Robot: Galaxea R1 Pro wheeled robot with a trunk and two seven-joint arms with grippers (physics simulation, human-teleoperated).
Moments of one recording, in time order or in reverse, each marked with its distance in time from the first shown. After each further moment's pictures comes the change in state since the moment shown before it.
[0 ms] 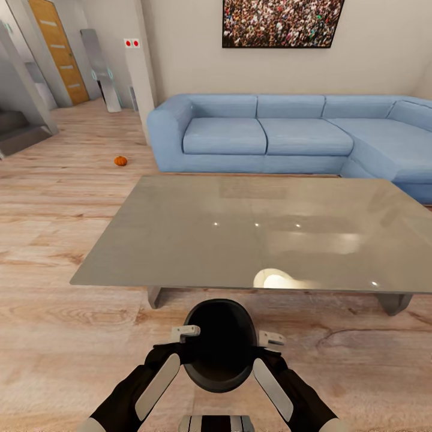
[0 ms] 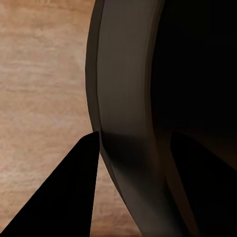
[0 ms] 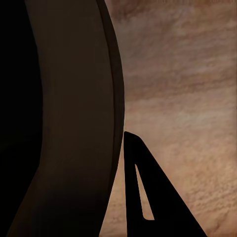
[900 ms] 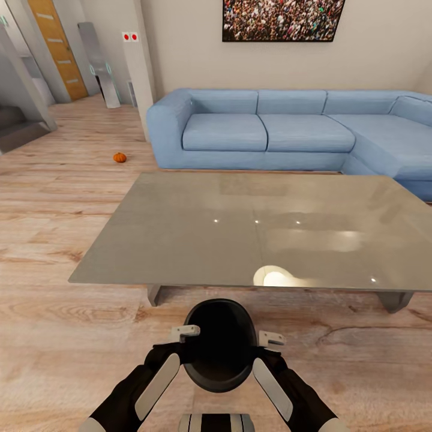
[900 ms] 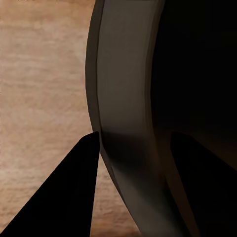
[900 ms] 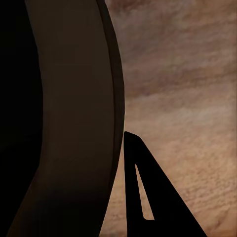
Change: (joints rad) left arm 0.000 0.000 0.004 -0.002 -0.003 0.002 -0.002; right arm 0.000 0.003 -0.004 0.000 0.004 0.001 0.000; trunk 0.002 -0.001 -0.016
